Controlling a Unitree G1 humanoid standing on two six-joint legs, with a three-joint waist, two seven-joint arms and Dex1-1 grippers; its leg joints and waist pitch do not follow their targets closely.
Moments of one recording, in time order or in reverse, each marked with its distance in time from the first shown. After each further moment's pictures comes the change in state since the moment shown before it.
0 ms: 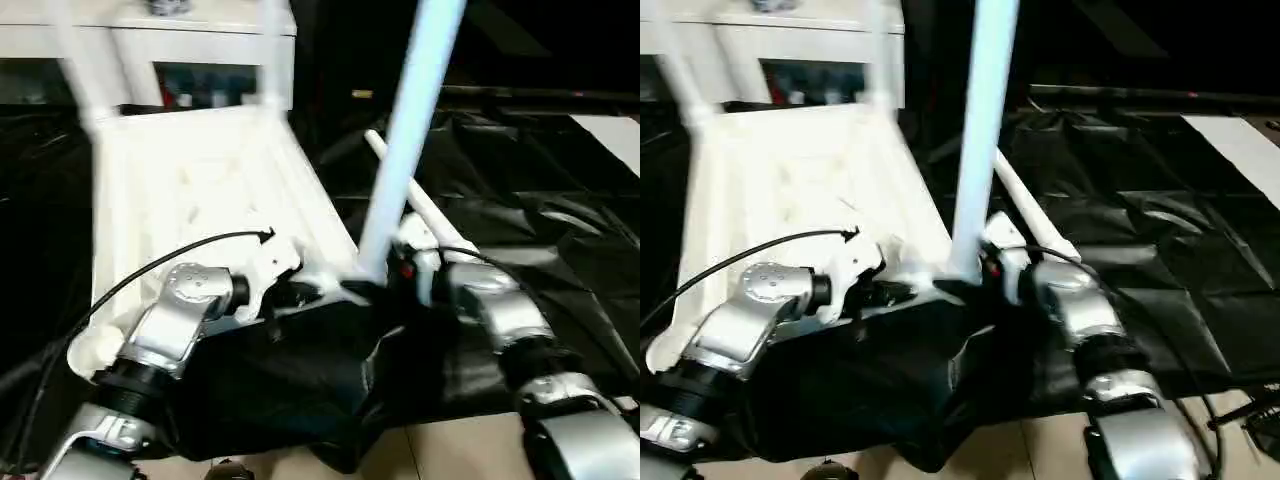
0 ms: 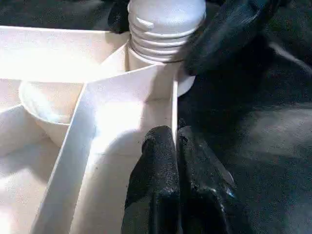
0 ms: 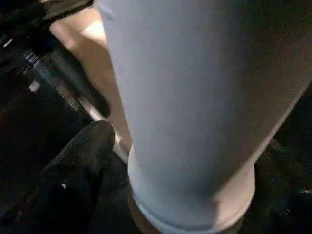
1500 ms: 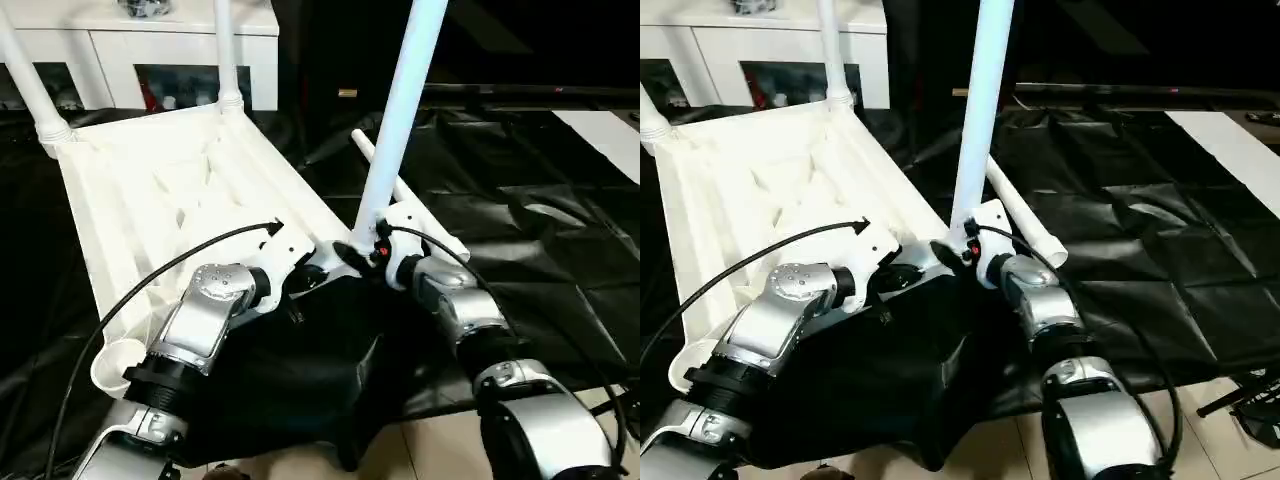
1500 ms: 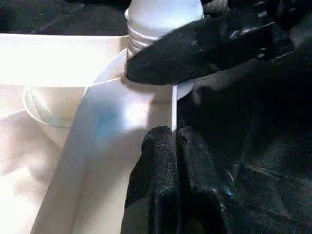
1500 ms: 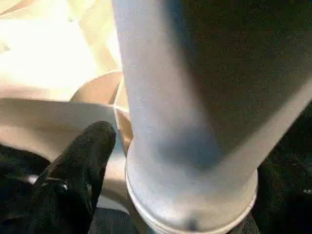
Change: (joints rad) left arm -0.022 -0.133 0.031 0.023 0.064 0.080 0.259; right arm -0.089 0.163 -0.099 0.169 -0.038 -0.023 -0.460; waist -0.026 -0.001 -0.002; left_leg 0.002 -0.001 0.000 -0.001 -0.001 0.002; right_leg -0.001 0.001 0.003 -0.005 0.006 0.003
